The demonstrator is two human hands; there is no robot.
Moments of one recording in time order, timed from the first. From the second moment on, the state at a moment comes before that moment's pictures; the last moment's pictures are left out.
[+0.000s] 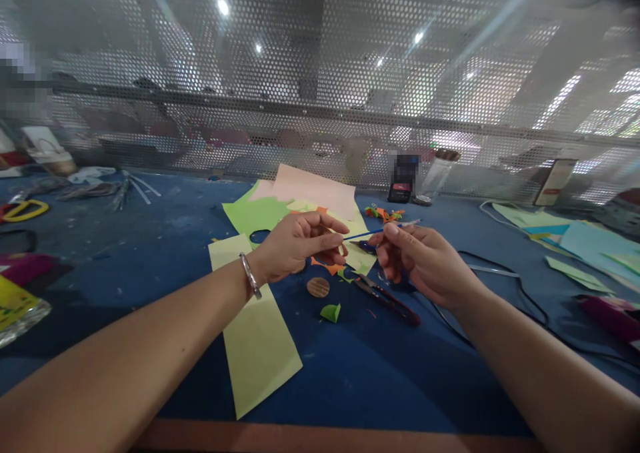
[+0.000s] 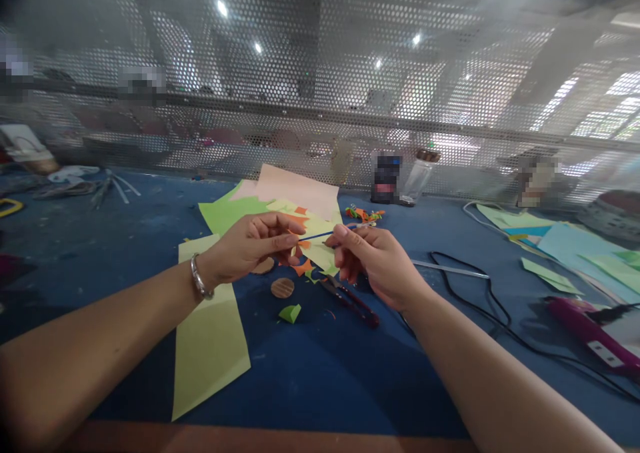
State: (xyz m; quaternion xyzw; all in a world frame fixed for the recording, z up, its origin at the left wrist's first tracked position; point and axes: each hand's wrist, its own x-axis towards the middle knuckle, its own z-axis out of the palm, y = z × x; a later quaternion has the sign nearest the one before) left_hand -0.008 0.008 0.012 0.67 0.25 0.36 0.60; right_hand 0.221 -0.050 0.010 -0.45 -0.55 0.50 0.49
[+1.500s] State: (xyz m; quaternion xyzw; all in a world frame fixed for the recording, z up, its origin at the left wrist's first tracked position) left_hand -0.016 0.011 0.008 0.69 0.26 0.14 0.65; right_hand 0.219 -0.055 0.005 -0.46 -0.57 0.53 0.42
